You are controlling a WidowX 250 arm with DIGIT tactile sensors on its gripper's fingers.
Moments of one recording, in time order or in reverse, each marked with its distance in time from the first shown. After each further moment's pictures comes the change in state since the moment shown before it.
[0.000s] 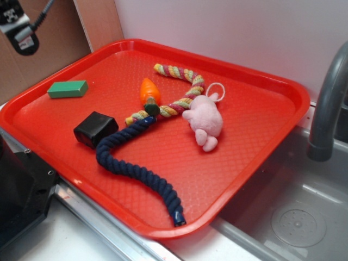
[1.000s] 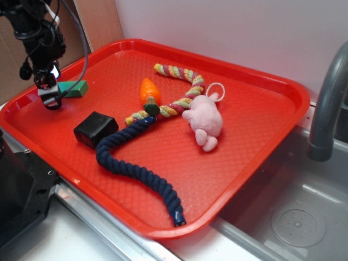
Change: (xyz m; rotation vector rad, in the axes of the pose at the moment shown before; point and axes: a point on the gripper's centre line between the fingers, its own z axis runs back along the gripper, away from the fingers) arm 0.006 0.077 -0.147 0.041 0.068 -0.351
